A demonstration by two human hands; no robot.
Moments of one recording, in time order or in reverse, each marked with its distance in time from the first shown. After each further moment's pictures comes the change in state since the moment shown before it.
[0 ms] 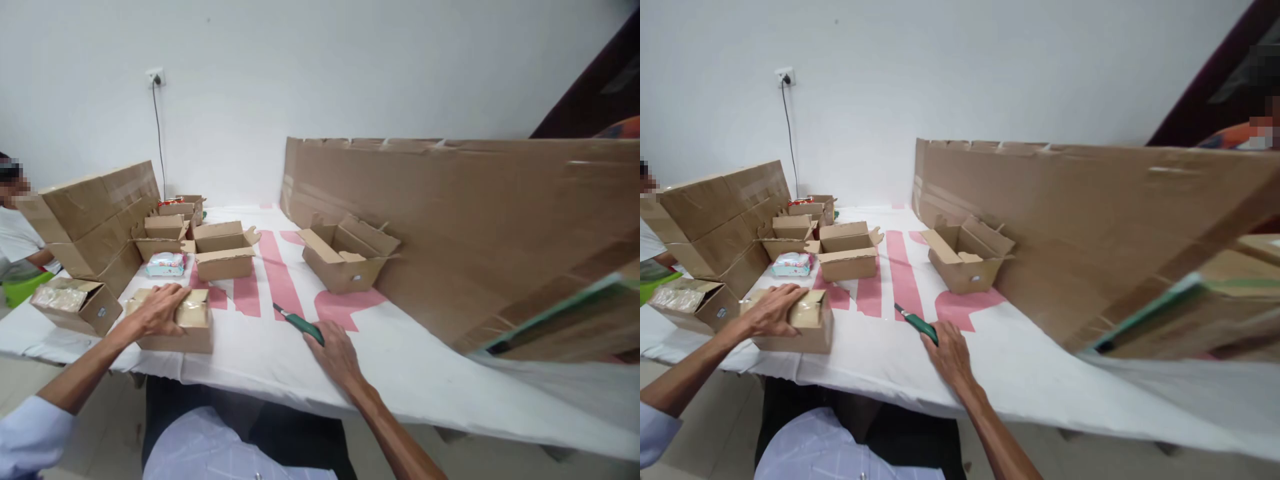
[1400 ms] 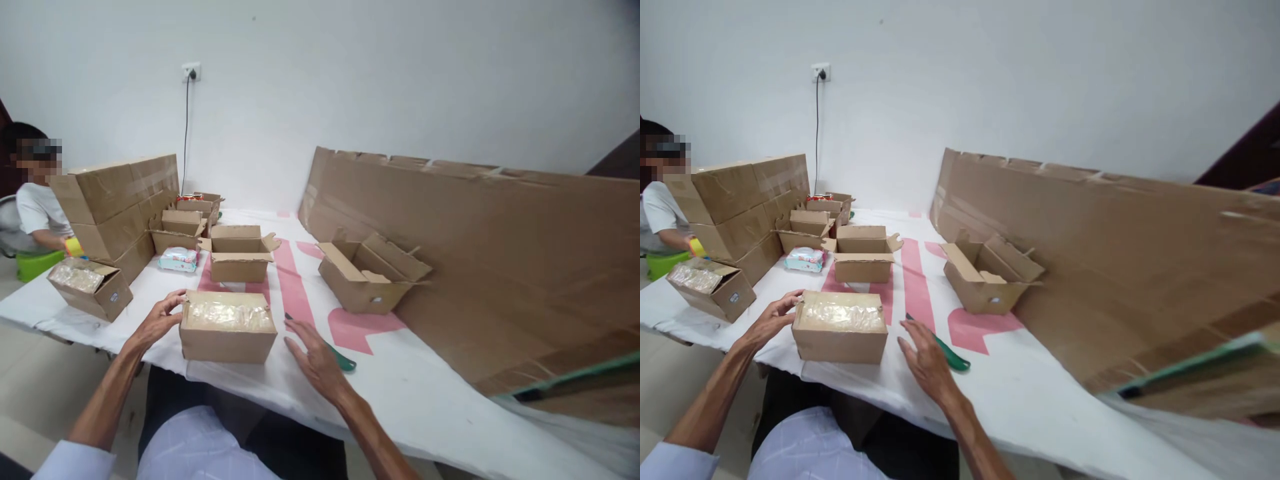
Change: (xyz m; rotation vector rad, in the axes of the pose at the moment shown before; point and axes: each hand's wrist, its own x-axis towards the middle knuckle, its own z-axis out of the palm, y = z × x) left_hand -0.041 0.005 0.050 -1.276 0.356 -0.258; right_hand 0.024 -0.085 -0.018 0.371 -0.173 -0.082
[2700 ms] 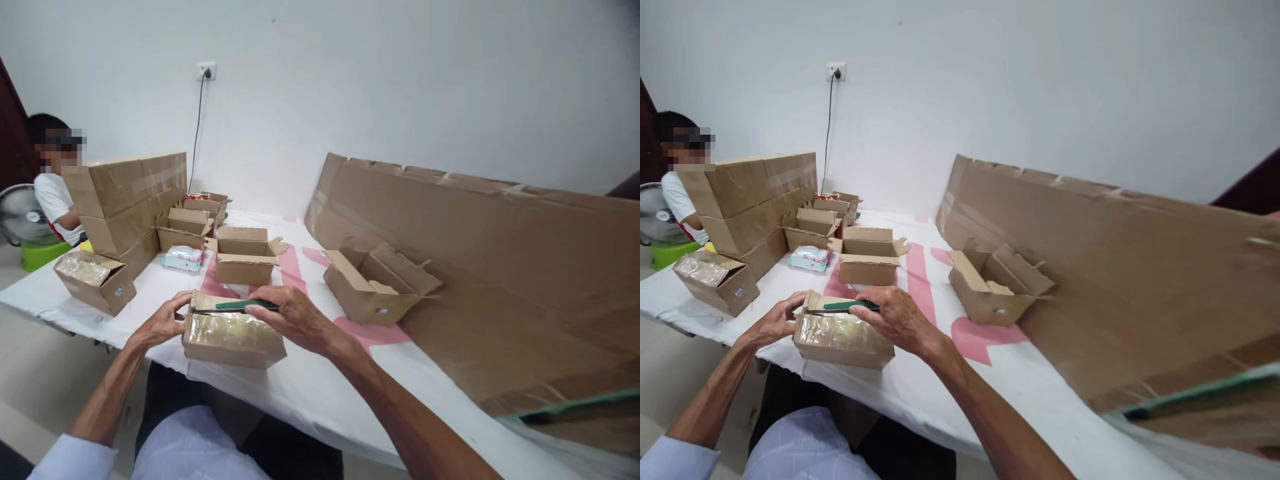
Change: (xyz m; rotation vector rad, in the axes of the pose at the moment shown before) left_hand -0.009 0.015 0.002 0.137 -0.162 0.077; right_hand 0.110 -0.174 -0.064 0.030 -0.455 -0.266
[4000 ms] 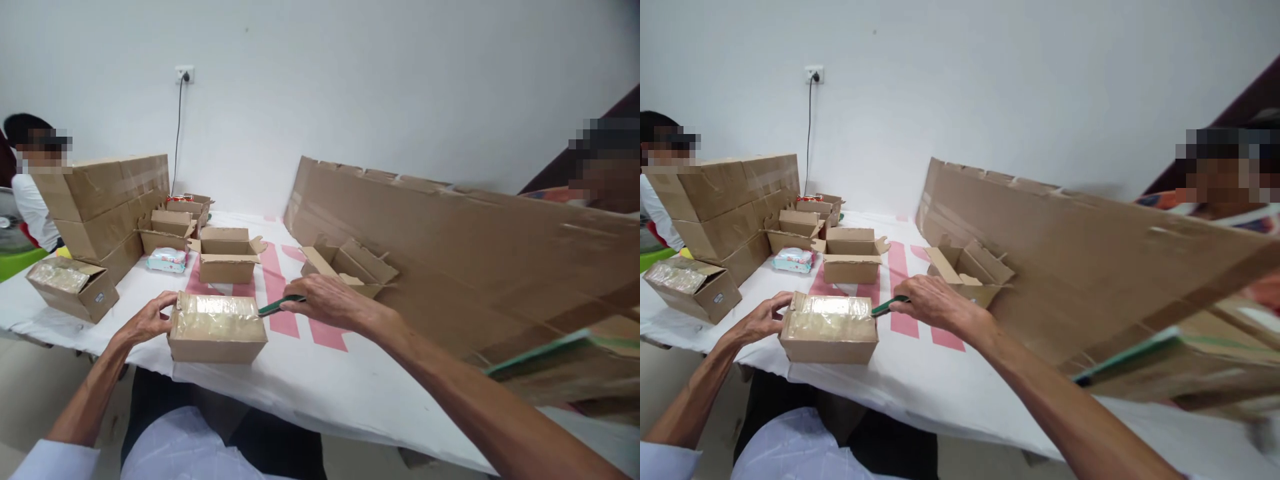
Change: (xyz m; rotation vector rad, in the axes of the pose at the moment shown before) left_hand 0.014 -0.012 -0.010 0.079 -0.054 0.027; right_hand -0.033 0.059 -0.065 -0.320 -0.074 0.194
